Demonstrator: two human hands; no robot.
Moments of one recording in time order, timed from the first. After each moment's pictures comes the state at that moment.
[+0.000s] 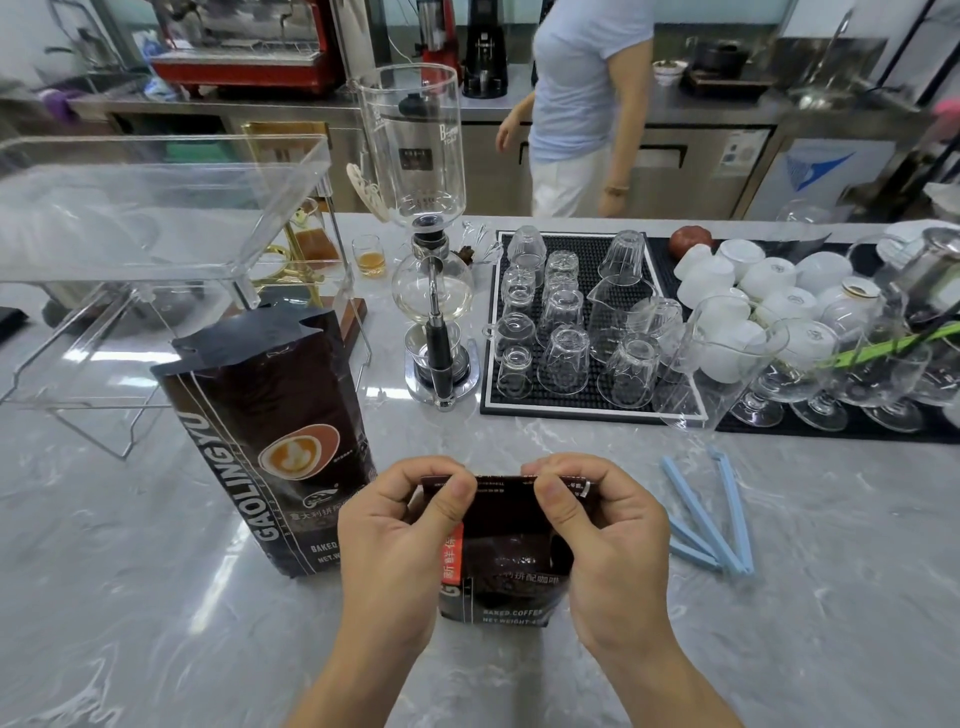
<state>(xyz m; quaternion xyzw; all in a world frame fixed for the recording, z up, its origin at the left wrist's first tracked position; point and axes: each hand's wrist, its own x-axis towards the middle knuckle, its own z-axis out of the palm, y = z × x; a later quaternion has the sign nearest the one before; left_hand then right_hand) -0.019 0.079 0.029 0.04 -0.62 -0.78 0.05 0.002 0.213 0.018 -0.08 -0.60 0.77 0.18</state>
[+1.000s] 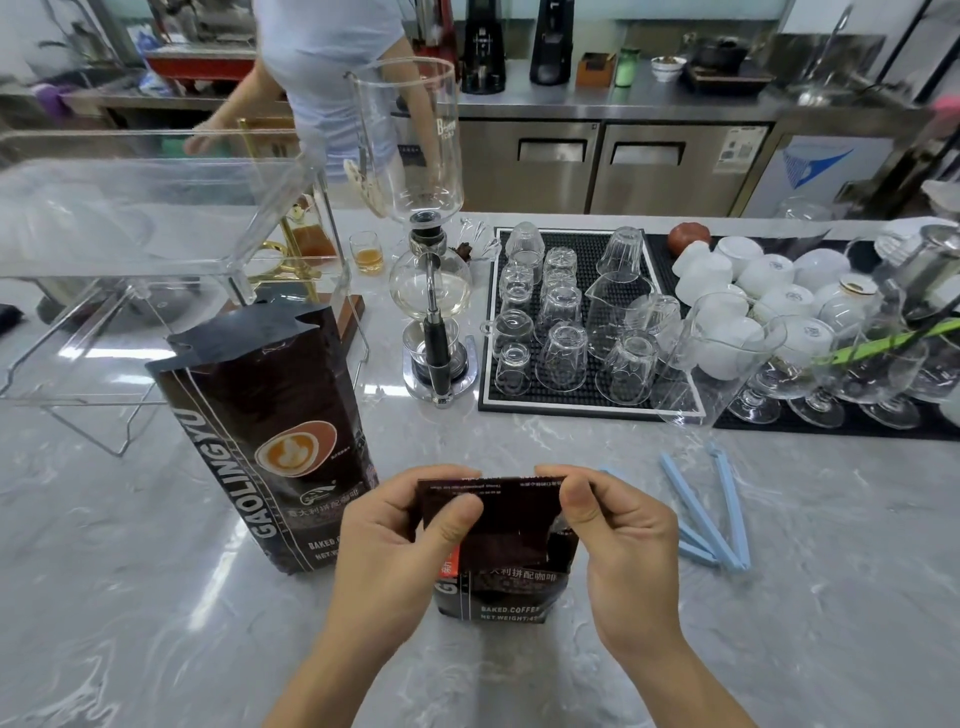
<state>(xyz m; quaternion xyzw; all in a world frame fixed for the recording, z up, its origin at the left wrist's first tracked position) -0.017 0.062 0.020 -0.02 -0.71 -0.70 0.01 0.008 0.222 0.015 -0.07 -0.63 0.76 0.17</state>
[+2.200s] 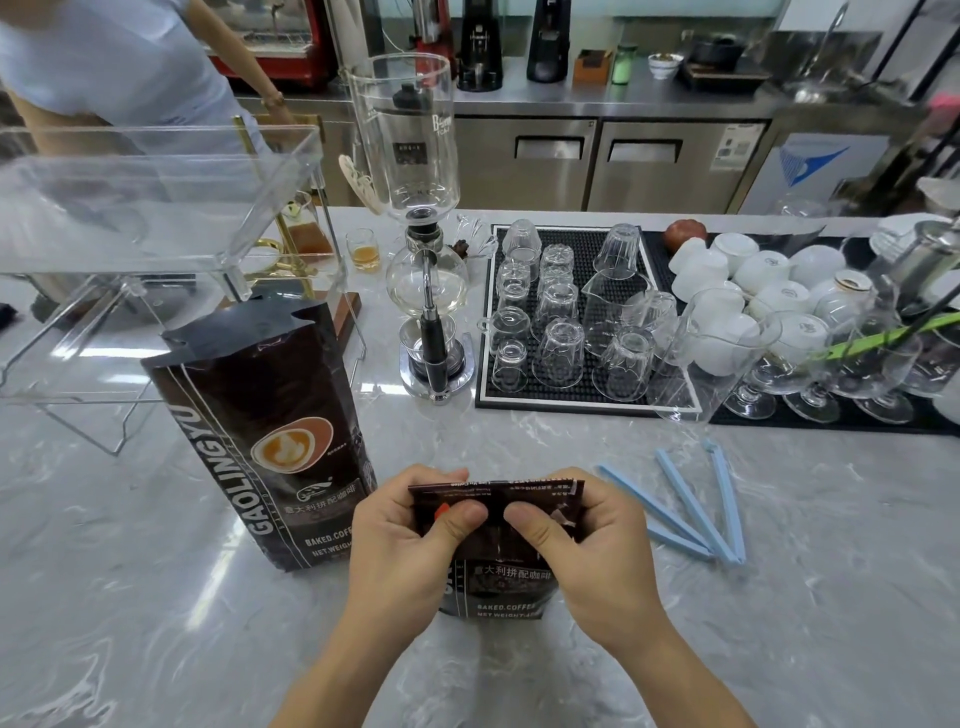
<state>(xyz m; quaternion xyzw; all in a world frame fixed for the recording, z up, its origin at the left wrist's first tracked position) -0.021 0.072 0.005 0.01 -0.70 -0.71 0.02 0.006 0.223 0.005 -0.06 -0.72 0.69 0.10</state>
